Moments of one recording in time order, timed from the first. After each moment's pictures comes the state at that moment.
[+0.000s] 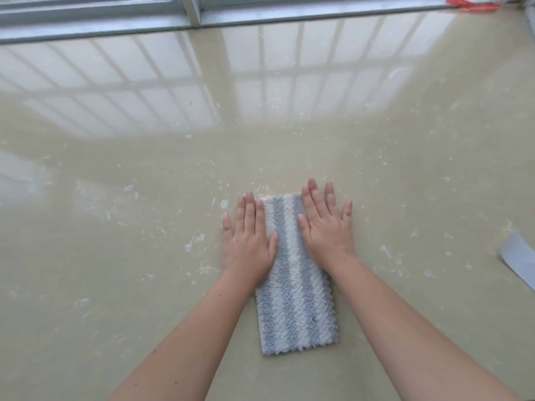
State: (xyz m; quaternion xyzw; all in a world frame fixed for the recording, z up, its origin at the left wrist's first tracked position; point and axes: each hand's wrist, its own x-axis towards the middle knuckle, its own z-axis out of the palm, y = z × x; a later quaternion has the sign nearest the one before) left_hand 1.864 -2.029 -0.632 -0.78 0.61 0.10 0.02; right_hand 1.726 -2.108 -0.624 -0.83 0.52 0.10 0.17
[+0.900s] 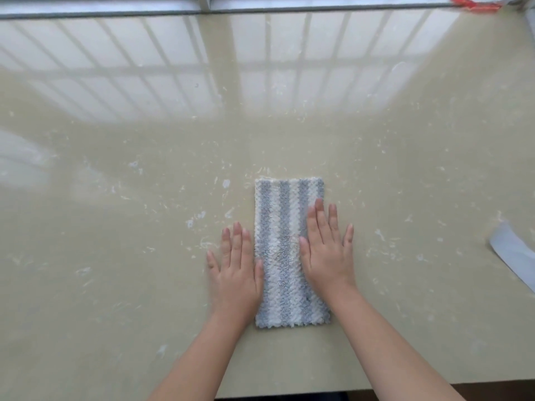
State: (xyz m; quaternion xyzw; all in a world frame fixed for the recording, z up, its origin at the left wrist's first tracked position) left_hand 1.841 -1.930 -0.643 -0.81 0.57 0.09 -0.11; right_hand 1.700 -2.031 -0.629 -0.83 0.54 -0.07 0.12
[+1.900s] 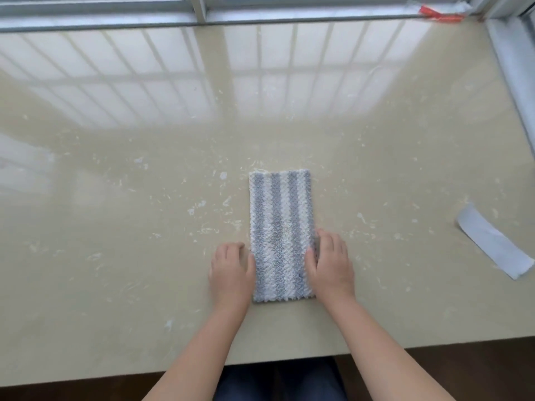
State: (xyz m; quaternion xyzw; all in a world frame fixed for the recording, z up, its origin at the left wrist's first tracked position) left_hand 1.826 -1.922 -0.597 -0.87 0.37 0.25 -0.22; right_hand 1.674 -1.992 -0.587 -0.73 0.63 -0.06 0.26
